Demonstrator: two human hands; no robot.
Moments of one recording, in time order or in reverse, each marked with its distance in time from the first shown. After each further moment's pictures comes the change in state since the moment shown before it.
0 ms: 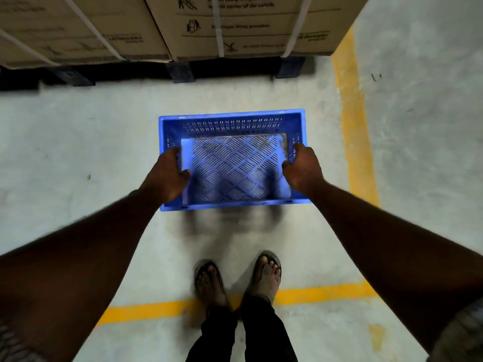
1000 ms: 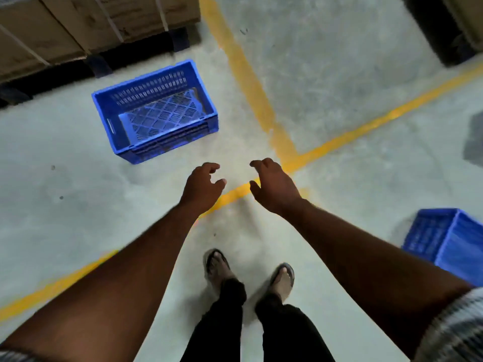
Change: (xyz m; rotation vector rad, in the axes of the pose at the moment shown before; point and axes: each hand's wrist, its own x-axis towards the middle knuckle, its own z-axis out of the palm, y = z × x) left_hand -0.485 0.136 0.117 -0.031 -0.253 0.219; right_hand -0.539 0.162 -0.099 -0.133 0.079 -0.115
